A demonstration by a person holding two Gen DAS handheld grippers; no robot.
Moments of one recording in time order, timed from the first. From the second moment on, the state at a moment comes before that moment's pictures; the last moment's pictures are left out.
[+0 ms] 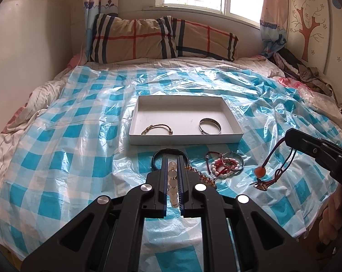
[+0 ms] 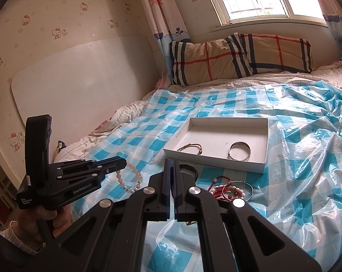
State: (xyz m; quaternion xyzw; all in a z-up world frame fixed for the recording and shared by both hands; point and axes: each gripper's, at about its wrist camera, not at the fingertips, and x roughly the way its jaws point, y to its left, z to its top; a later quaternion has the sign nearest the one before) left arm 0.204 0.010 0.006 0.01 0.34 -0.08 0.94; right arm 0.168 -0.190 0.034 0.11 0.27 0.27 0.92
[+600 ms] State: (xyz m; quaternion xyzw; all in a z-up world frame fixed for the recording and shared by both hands) left arm 0.212 0.010 -0.003 0.01 0.34 -0.08 0.94; right arm 0.174 -0.186 0.027 0.11 0.28 0.27 0.92
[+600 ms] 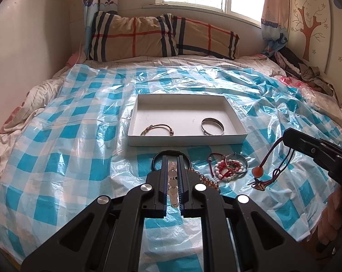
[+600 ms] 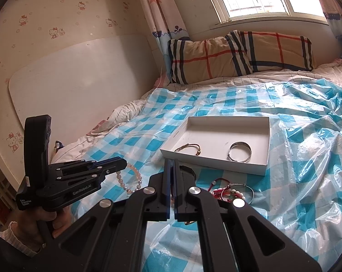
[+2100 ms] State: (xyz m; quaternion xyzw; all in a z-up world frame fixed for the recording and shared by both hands) left arm 0.336 -0.023 -0.005 -0.04 0.33 -0.14 0.93; right arm 0.293 -0.219 -0.006 0.13 0.27 0.23 0.93
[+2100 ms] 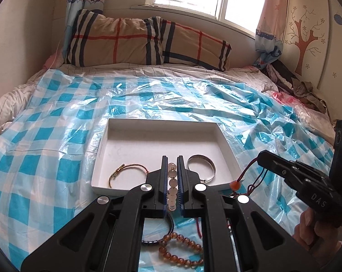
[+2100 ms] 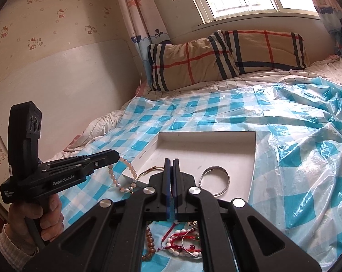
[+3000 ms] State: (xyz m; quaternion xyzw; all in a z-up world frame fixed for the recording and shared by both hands) left arm 0.297 0.007 -0.078 -0.04 0.41 -0.06 0.91; right arm 0.256 -0.219 -0.064 0.12 0.37 0.20 0.90
